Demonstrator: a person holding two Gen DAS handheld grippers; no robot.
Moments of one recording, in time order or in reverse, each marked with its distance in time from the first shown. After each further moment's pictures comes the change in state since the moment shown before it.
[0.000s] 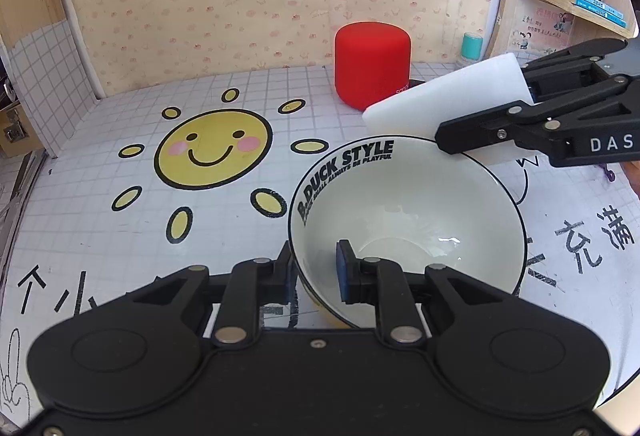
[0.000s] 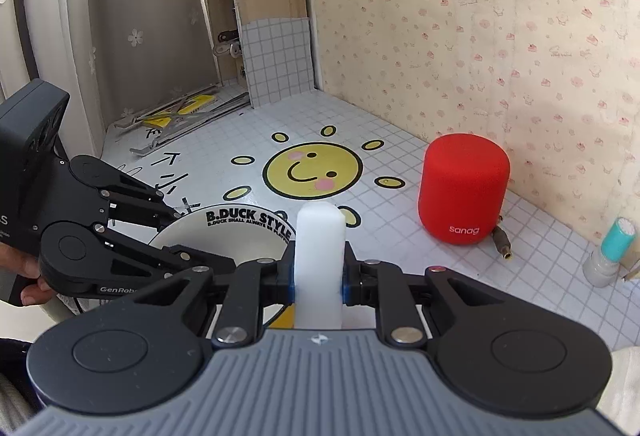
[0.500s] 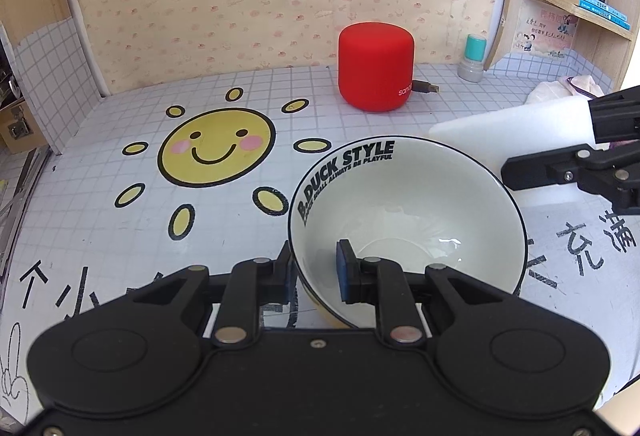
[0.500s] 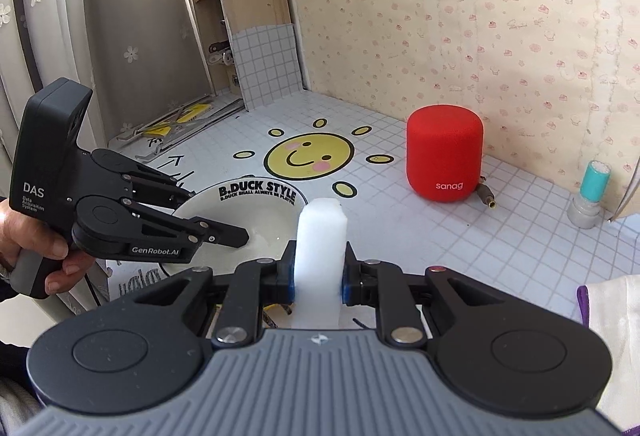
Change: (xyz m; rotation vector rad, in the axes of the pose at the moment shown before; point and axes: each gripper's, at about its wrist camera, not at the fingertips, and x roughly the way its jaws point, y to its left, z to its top) left arm 0.000 -0.002 -0.001 -0.010 -0.003 0.012; right arm -0.031 0.010 -0.031 0.058 -0.028 -0.035
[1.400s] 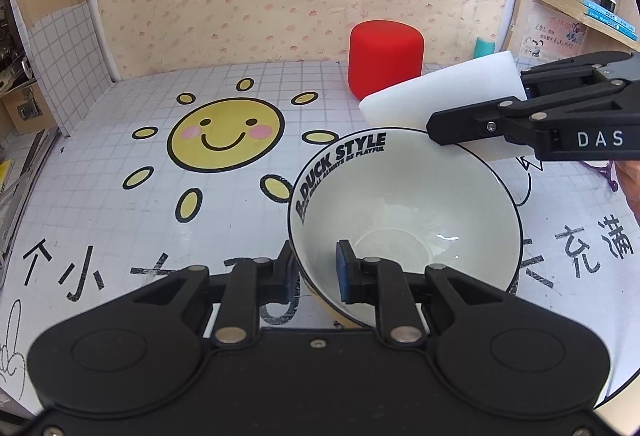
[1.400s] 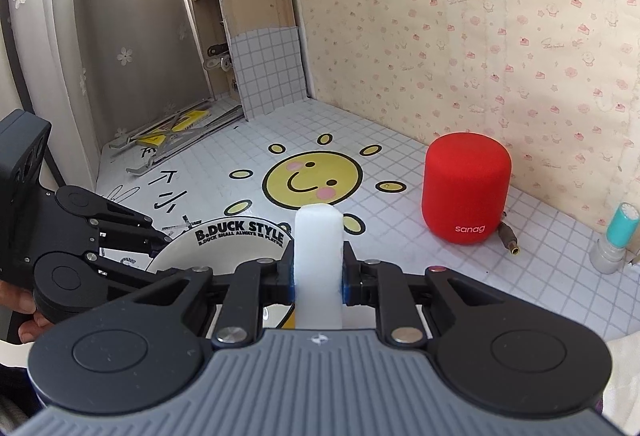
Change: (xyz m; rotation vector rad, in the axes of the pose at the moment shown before) left arm -0.006 0.003 -0.004 -0.051 0.014 0.012; right arm 0.036 0.001 0.033 -0.024 0.001 0.001
